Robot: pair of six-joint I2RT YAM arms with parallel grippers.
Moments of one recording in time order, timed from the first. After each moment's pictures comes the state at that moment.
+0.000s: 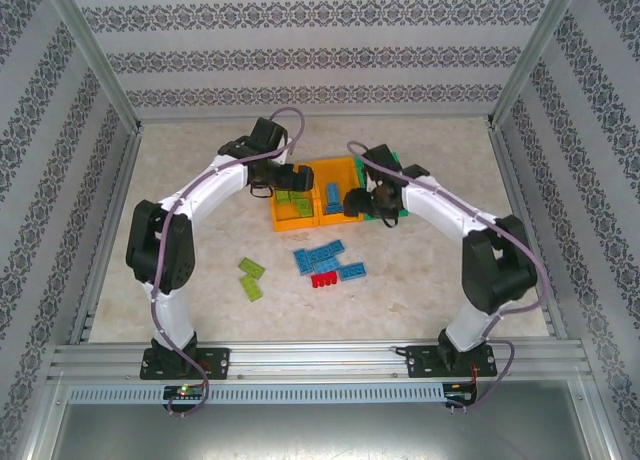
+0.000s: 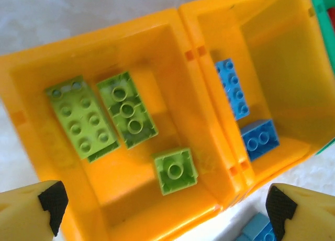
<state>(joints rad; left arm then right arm) -0.39 1.87 1.56 -0.70 0.17 -0.30 0.45 1.67 1.21 -0.72 -0.09 0.43</state>
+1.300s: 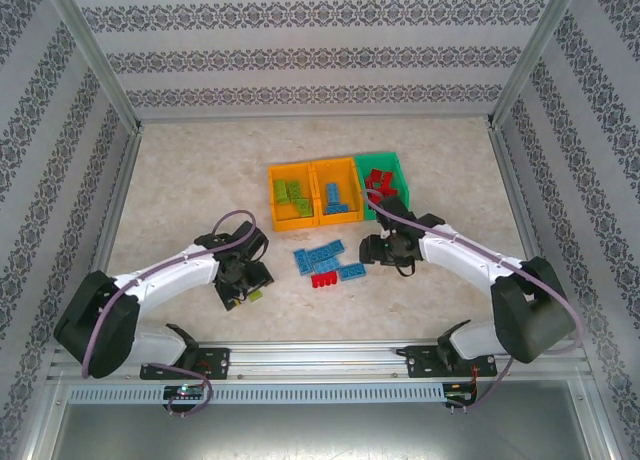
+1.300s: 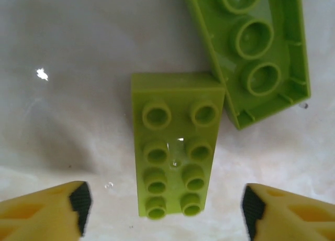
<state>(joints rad) -0.58 1.34 0.69 -0.80 0.11 -1.20 0.49 1.39 0.80 -0.64 -0.09 0.55</state>
